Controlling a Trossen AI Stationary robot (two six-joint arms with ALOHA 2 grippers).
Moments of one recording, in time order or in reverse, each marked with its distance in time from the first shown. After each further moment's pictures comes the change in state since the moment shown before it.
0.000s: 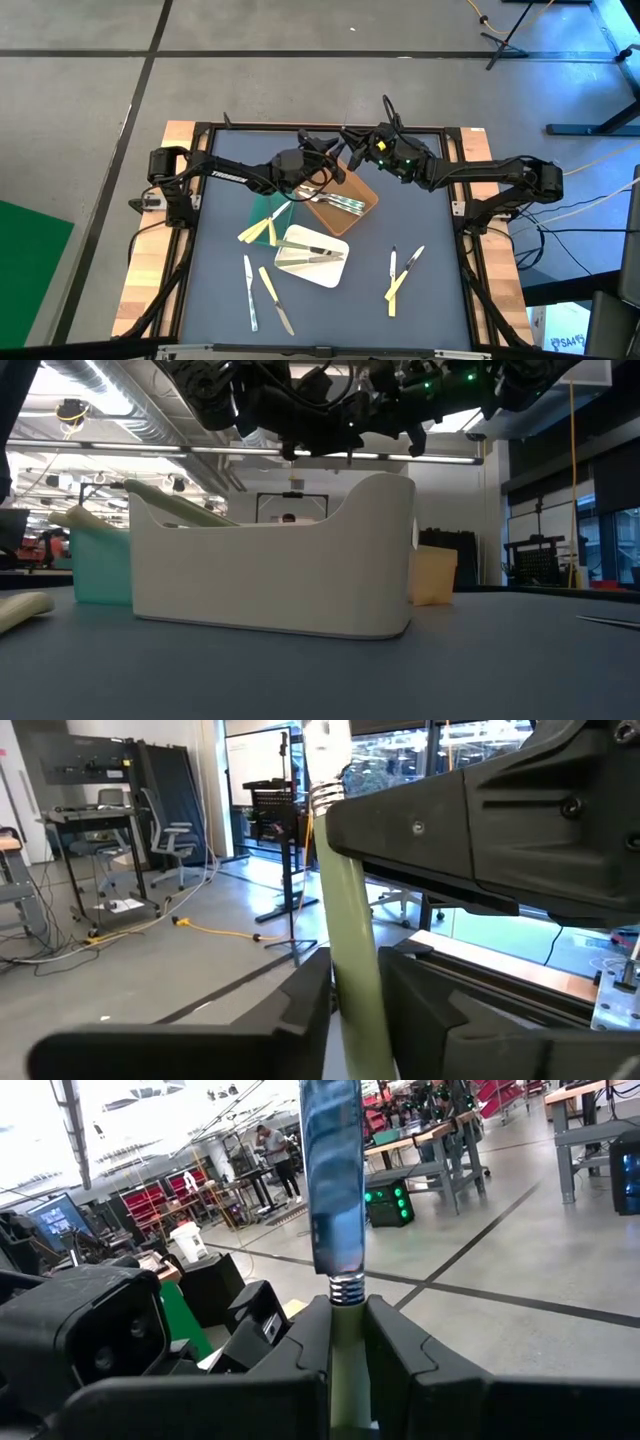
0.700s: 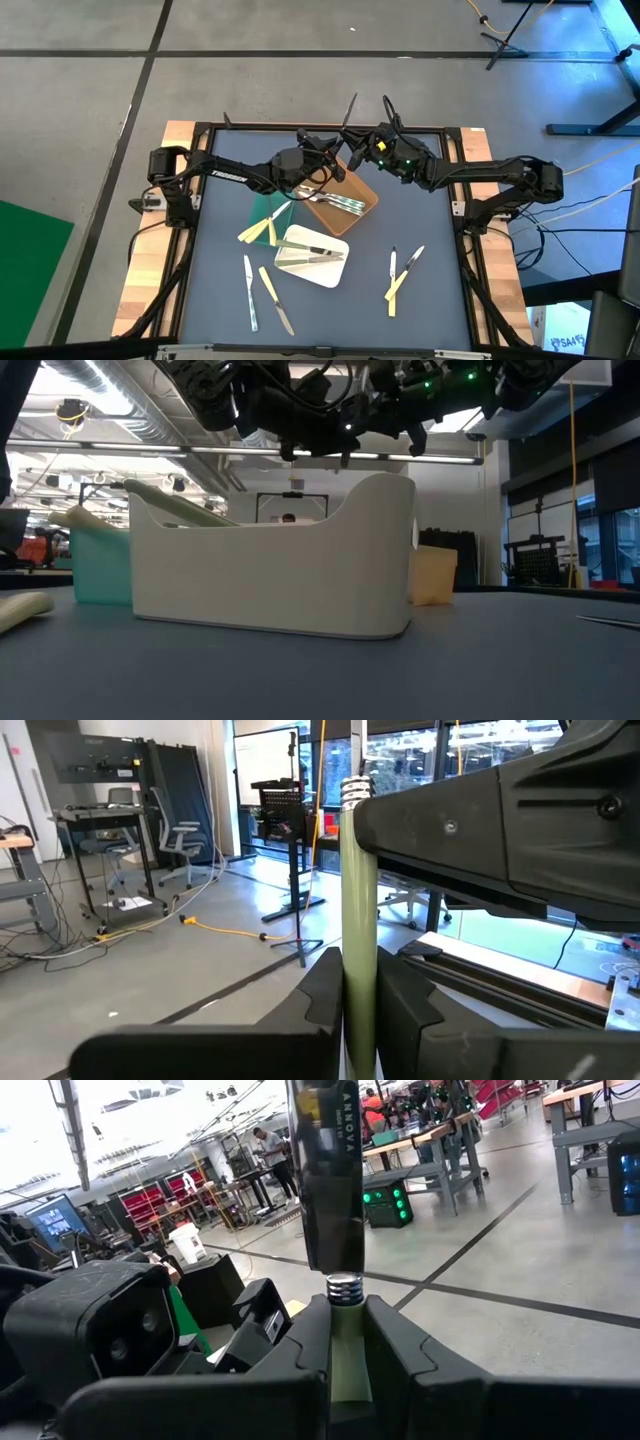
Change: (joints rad) left arm 0.001 0.000 0.000 0.001 -0.006 -0.001; right arm -0.002 0.000 0.000 0.000 0.000 0.001
